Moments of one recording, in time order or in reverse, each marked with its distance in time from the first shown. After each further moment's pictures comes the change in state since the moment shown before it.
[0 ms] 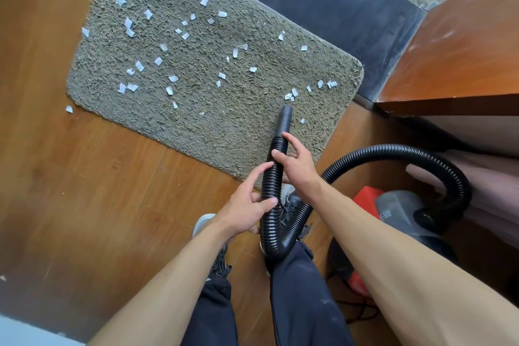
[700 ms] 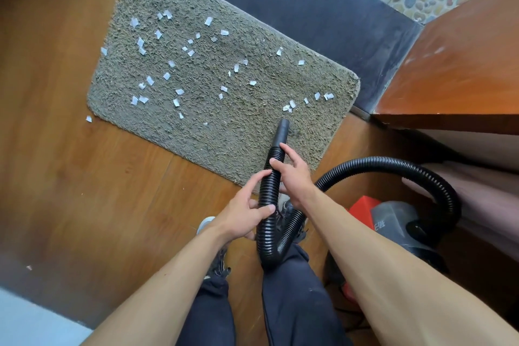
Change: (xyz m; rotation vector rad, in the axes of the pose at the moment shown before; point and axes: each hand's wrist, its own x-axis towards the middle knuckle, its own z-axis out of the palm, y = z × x) left_hand -0.015 0.031 0.017 0.077 0.030 -0.030; right_hand -0.010 -0.015 -0.011 0.125 0.003 0.106
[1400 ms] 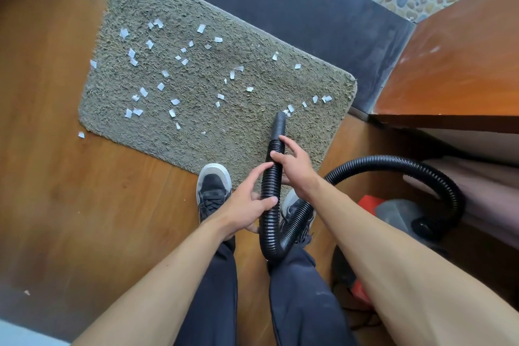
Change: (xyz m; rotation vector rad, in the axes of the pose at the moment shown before) left_hand 0.017 0.020 -0.026 -0.040 -0.064 0.006; right_hand 0.016 -0.028 0.015 -0.062 -0.001 -0.044
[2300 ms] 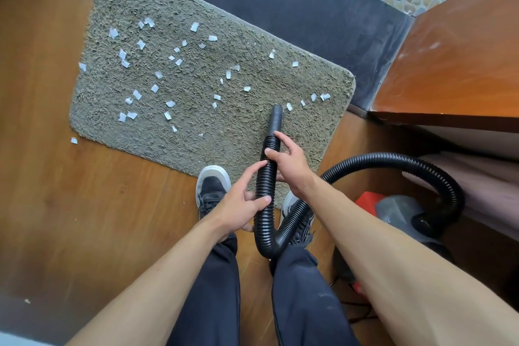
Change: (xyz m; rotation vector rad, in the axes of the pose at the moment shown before) left_hand 0.001 0.007 -0.019 0.007 -0.020 -0.003; right_hand 0.007 -0.008 0.015 -0.004 0.016 -0.005
